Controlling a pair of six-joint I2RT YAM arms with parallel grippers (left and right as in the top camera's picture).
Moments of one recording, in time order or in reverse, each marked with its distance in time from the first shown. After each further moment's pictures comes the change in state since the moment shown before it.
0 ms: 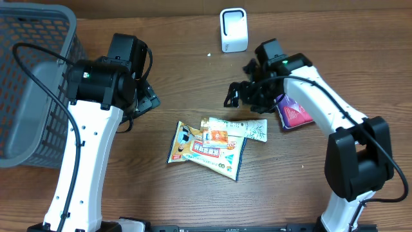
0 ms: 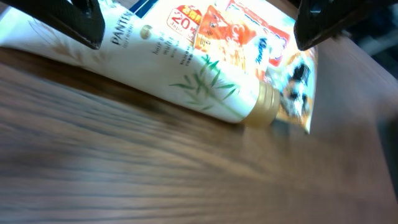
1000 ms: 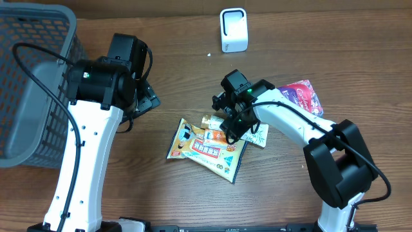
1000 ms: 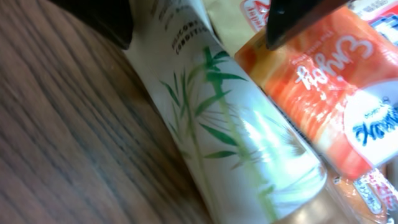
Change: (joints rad) left arm 0.000 0.000 0.000 0.000 0.000 0.000; right arm 0.208 0.013 -0.146 0.078 0.349 -0.539
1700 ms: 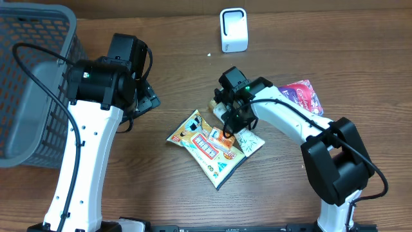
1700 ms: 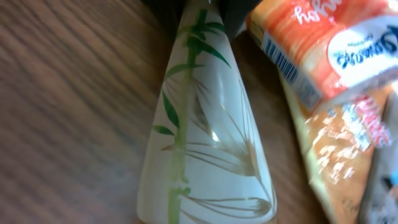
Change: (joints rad) left arm 0.000 0.000 0.000 0.000 0.000 0.000; right arm -0.001 0.026 0.054 -0.002 0.069 0.175
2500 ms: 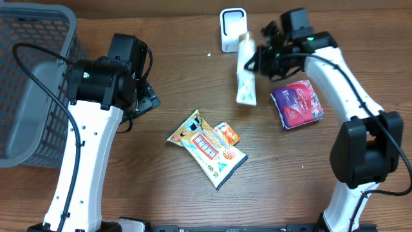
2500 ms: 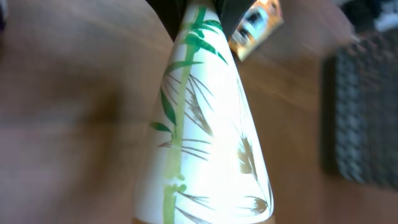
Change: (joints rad) left arm 0.000 0.000 0.000 0.000 0.000 0.000; right arm -0.376 0.027 0.310 0.060 -0.504 0.418
